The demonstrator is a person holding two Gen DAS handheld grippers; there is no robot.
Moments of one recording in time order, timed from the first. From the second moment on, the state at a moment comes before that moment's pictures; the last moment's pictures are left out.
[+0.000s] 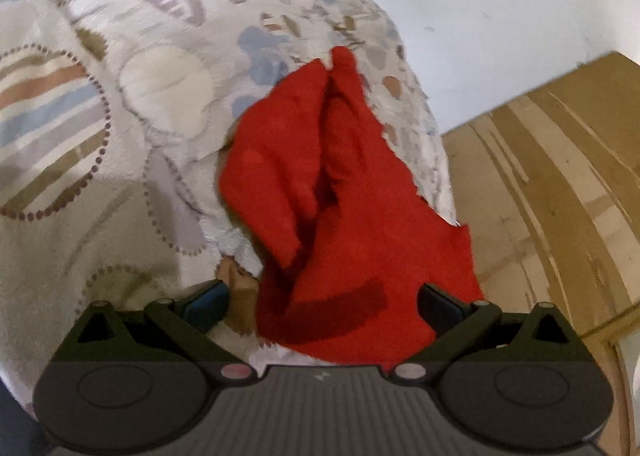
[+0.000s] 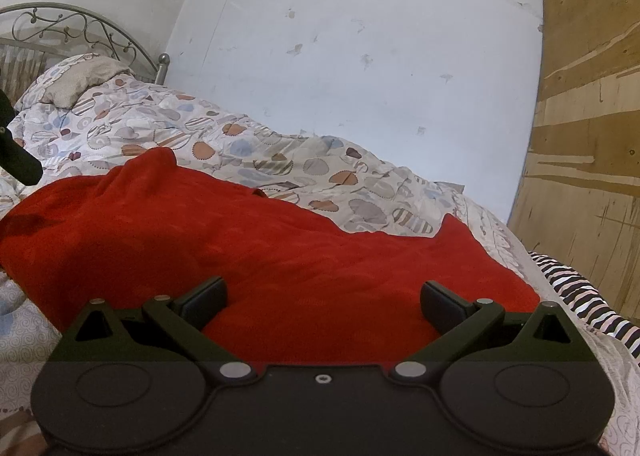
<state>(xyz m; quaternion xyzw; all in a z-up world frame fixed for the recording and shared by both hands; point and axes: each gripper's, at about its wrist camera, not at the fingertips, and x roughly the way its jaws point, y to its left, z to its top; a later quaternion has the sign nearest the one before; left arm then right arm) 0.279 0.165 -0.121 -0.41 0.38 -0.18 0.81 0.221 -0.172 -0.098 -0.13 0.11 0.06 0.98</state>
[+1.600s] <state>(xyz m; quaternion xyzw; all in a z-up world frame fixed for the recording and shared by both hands) 0.286 0.094 -0.034 -0.29 0.27 -0.07 0.91 0.208 -0.255 -0.063 0.00 0.15 0.07 0.99</state>
